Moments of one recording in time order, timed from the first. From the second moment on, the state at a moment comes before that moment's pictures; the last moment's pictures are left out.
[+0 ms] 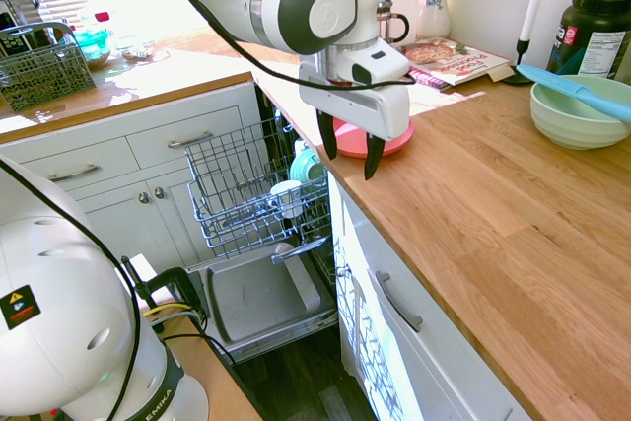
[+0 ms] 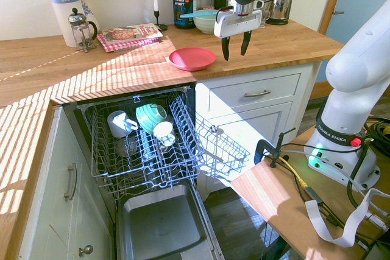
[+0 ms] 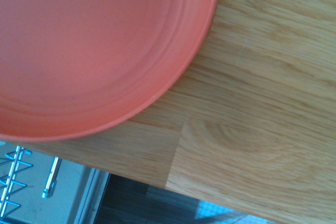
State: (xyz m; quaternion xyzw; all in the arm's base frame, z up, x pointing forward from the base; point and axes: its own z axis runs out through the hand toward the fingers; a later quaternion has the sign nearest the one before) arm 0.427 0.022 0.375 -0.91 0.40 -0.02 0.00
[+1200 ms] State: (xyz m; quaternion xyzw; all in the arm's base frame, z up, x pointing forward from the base) arm 0.491 -0.010 0.328 -0.86 0.43 -0.07 0.27
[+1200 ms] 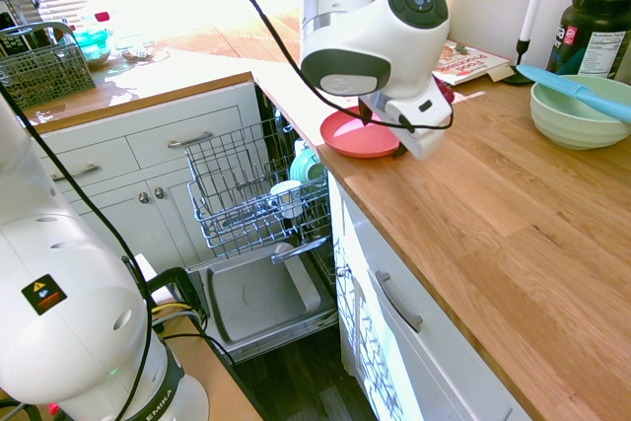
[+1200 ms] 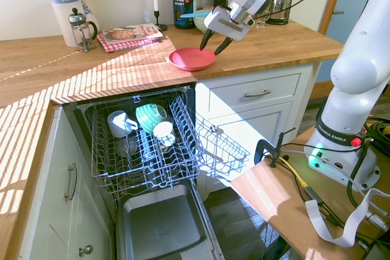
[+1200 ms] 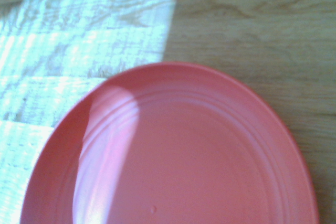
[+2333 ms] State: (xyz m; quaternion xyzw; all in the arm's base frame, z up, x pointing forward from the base) arm 0.510 0.004 0.317 -0.87 0.41 -0.06 0.27
